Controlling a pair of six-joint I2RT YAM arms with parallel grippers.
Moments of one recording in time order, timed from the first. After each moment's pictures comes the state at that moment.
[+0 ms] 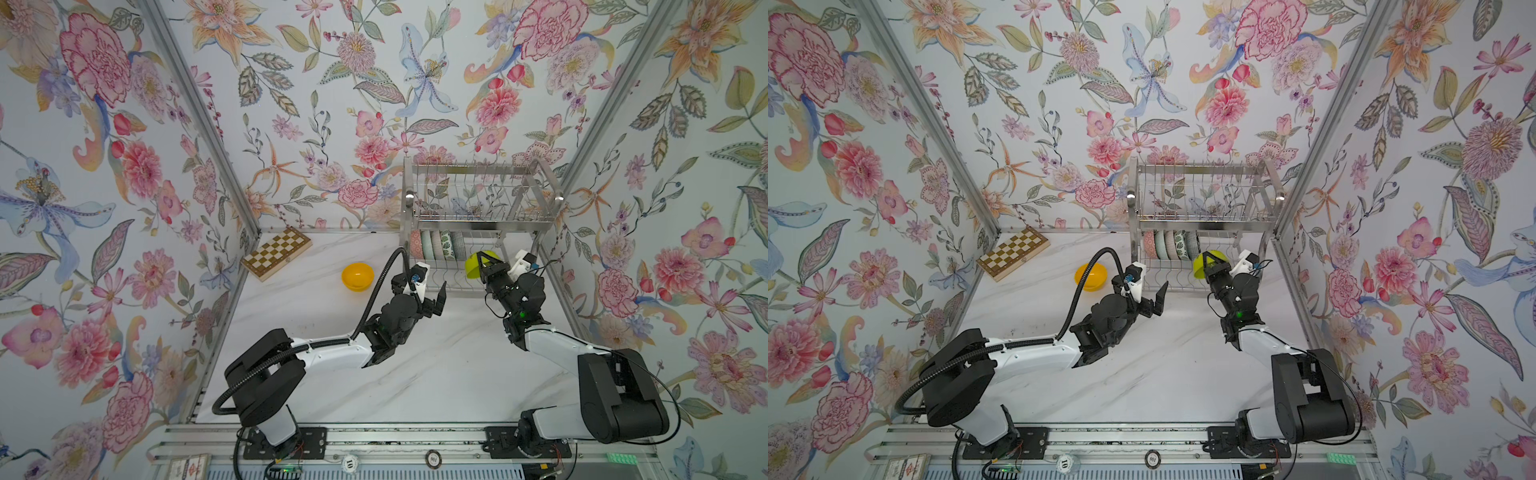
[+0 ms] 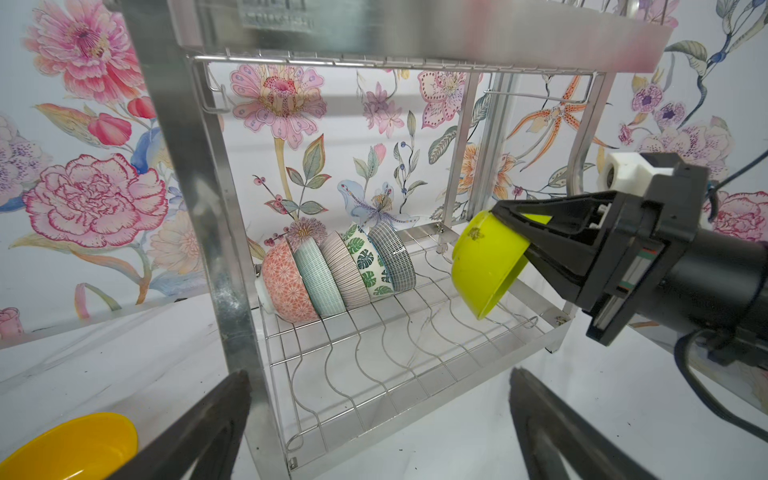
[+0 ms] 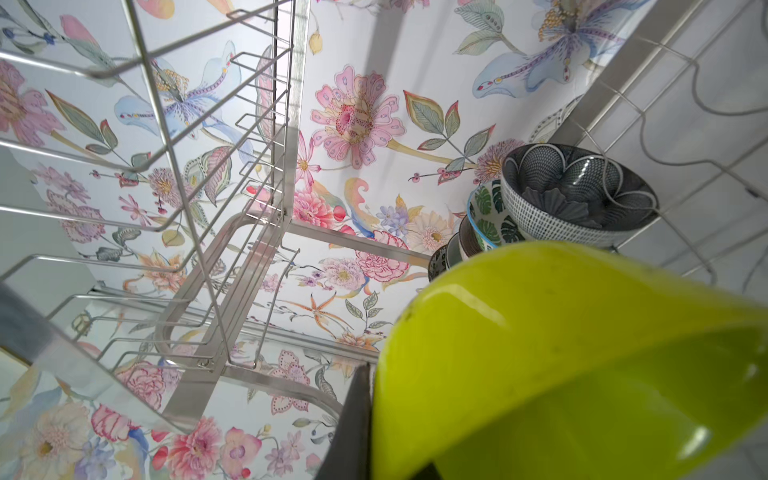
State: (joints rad) left arm -0.99 1.68 0.97 0.64 -0.48 -0.08; right arm 0.14 1.45 0.63 0.85 -0.25 1.22
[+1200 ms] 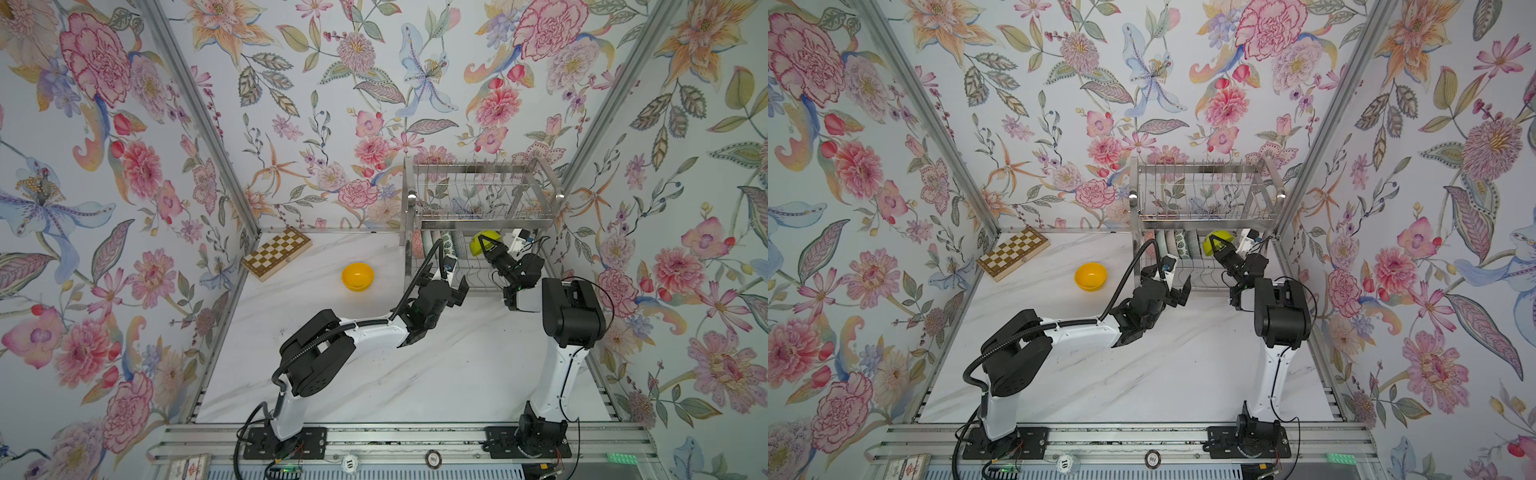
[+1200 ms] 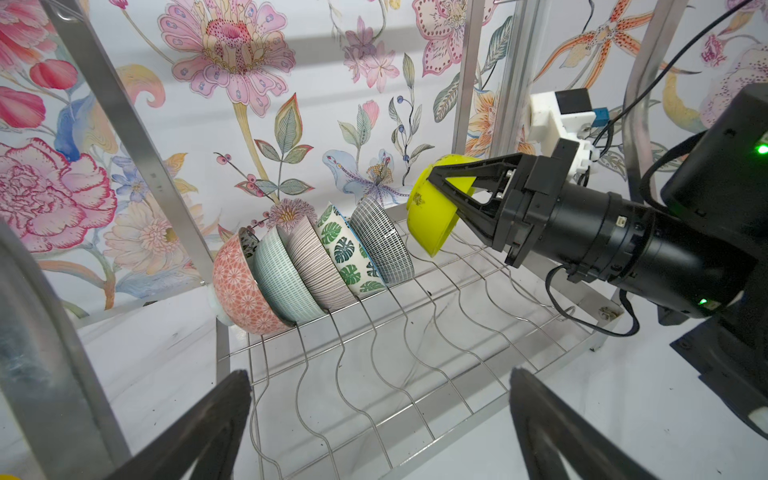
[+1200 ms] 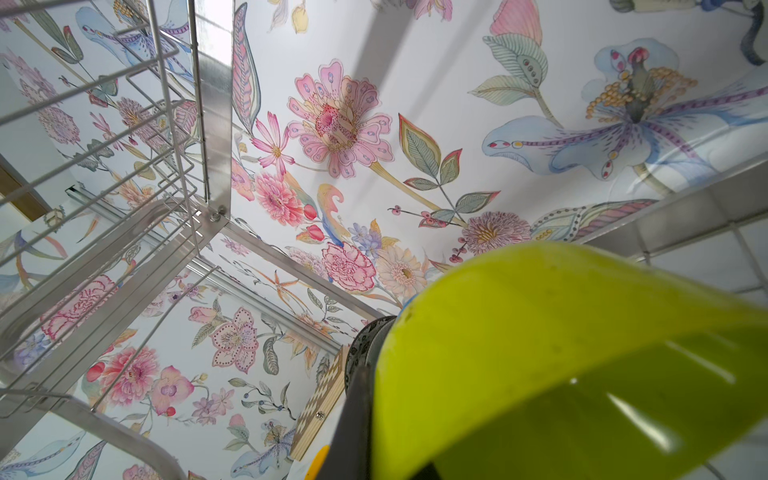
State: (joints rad) left arm -1.00 2.01 1.34 0.50 -0.54 -0.04; right arm -0.06 2.13 1.06 1.25 -0.61 1.08
